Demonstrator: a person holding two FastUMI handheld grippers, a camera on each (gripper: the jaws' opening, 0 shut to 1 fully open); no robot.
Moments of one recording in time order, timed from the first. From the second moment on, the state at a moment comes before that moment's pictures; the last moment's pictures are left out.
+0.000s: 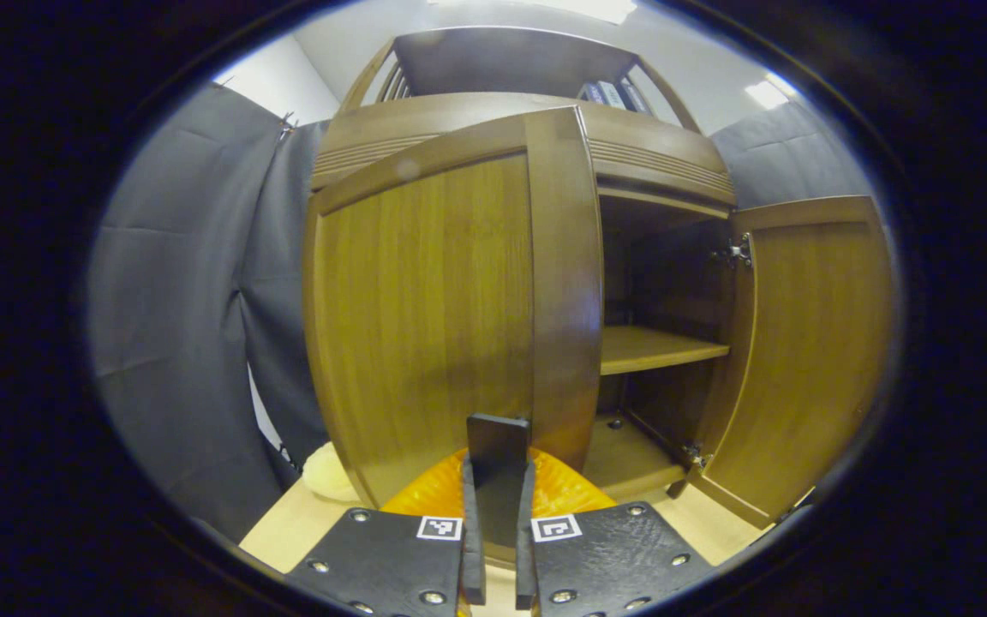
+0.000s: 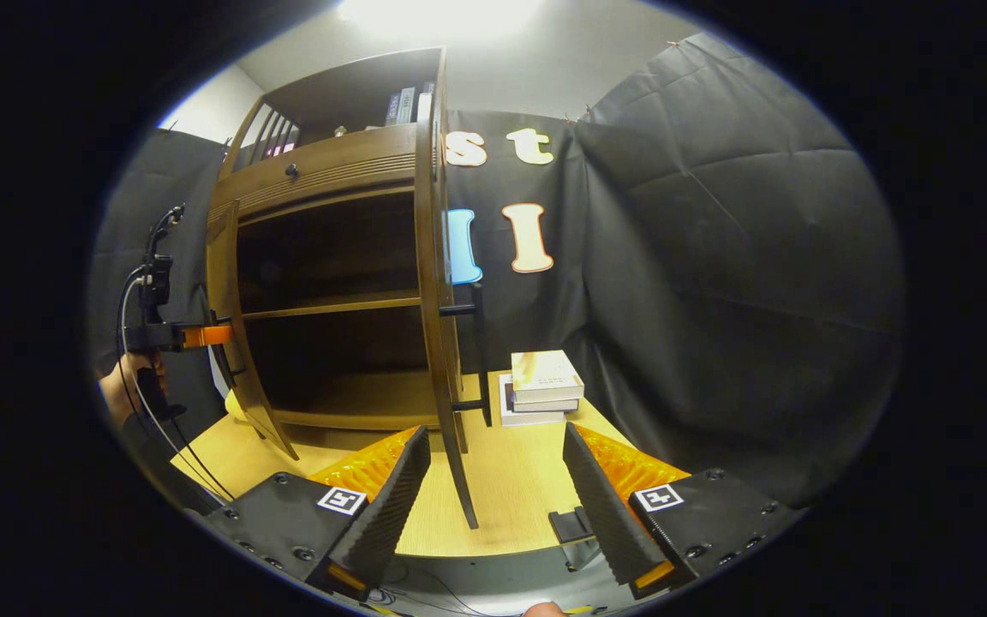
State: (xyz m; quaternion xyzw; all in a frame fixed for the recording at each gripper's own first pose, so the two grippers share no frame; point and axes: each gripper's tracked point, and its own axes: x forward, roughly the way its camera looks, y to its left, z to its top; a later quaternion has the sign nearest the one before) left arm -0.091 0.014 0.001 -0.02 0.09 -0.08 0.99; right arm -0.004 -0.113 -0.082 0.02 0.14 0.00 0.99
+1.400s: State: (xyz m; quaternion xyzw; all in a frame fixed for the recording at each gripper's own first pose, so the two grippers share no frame) left arm -0.173 0.160 -0.012 0.00 0.11 0.01 0.99; right arm 0.027 0.000 -0.080 0.00 0.13 0.11 0.99
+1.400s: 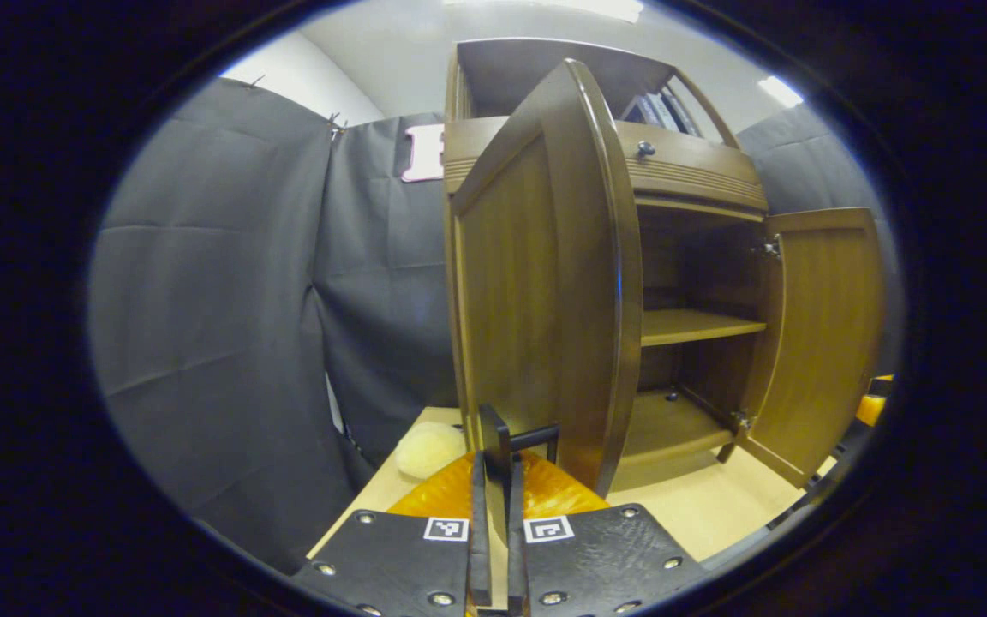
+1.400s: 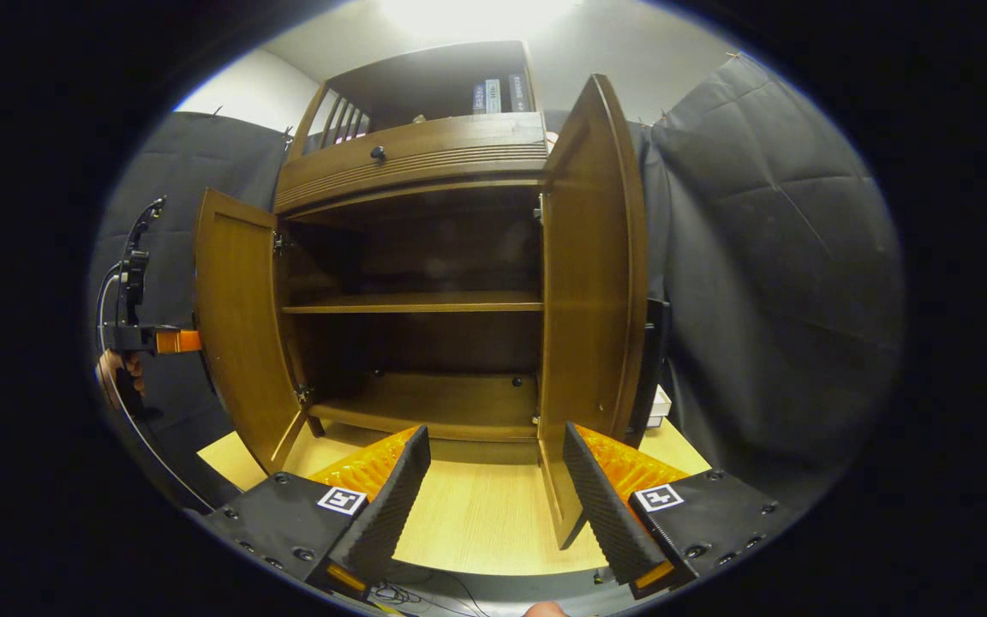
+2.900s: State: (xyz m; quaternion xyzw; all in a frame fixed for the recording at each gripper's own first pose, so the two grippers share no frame) left arm -0.260 0.241 0.012 -0.02 0.06 0.08 0.99; right arm 0.042 0.043 -0.047 0.00 0.10 0.13 0.99
